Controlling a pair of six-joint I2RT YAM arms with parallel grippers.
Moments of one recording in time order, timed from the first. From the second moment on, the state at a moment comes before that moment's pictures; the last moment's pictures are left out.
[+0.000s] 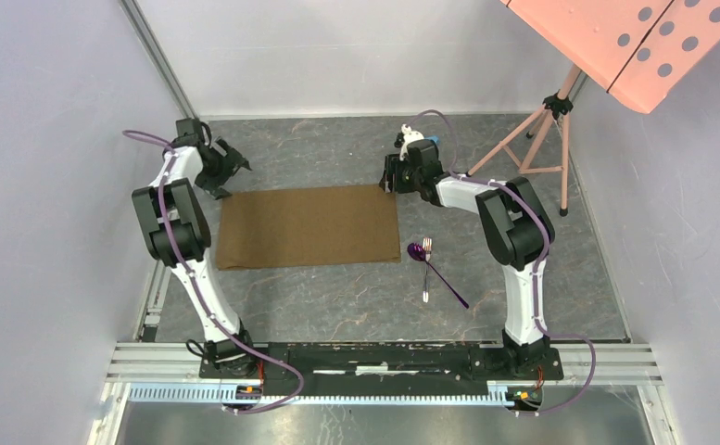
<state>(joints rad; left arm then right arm) 0.28 2.12 1.64 -0.60 0.22 -0.62 0.45 2.12 1.35 0.17 -0.11 0.32</state>
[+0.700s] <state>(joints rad) 0.32 1.60 1.02 -0.68 0.17 -0.53 0.66 1.72 0.78 0.33 -0.39 0.41</state>
